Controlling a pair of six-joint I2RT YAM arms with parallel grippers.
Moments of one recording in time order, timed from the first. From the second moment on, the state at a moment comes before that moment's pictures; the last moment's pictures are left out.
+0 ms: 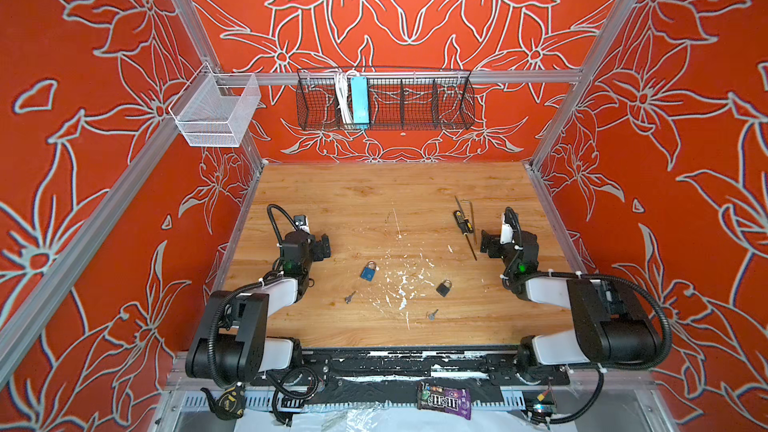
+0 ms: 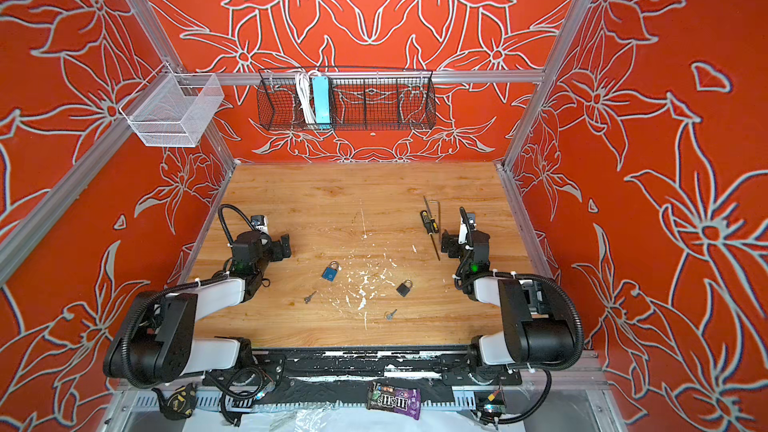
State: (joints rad) left arm 0.00 1.35 0.36 0.47 -0.13 -0.10; right arm 0.03 1.42 0.33 0.68 0.07 0.00
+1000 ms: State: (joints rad) left arm 0.00 1.21 0.38 0.36 -0.10 -0.09; right arm 0.03 1.28 0.35 0.54 0.10 0.01
